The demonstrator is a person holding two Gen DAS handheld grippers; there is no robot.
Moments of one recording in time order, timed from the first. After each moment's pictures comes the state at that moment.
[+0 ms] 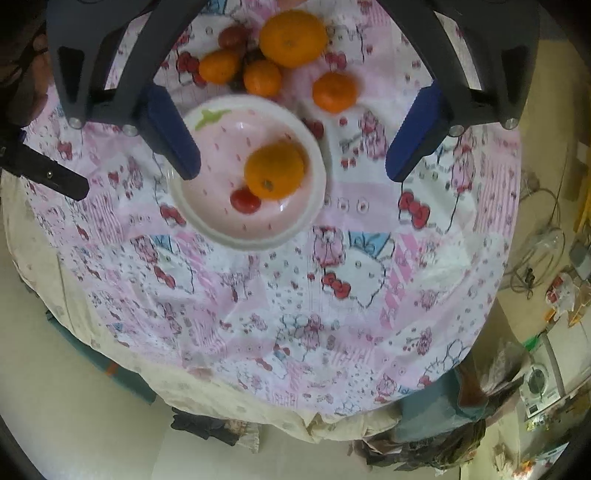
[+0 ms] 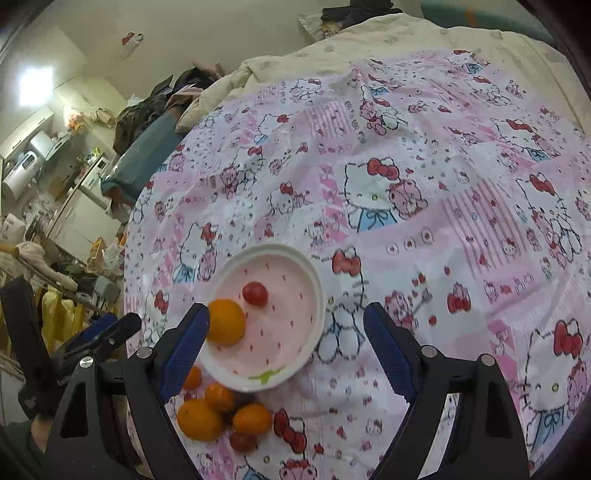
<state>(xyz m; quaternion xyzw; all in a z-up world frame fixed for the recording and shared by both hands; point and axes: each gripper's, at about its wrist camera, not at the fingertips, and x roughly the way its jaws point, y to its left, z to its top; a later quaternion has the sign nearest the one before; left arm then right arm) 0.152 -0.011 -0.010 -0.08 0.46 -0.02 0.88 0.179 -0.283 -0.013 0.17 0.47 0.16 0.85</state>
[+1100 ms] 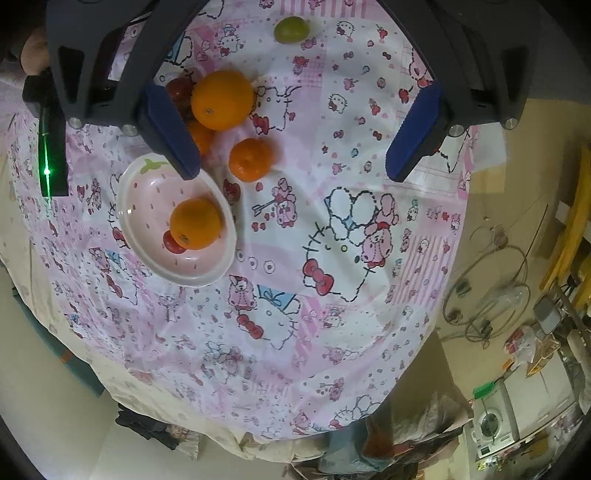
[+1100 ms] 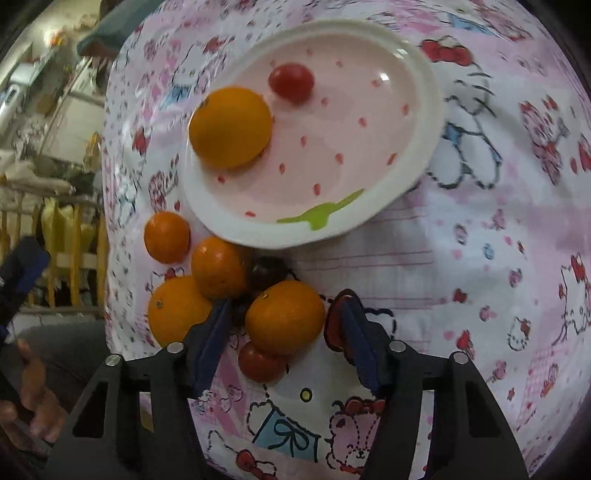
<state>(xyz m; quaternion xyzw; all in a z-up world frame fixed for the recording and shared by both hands) 0.094 0.060 -0.025 -0.12 0.50 0.07 0.86 0.149 -0.181 -0.134 0.10 0.67 0.22 0.70</state>
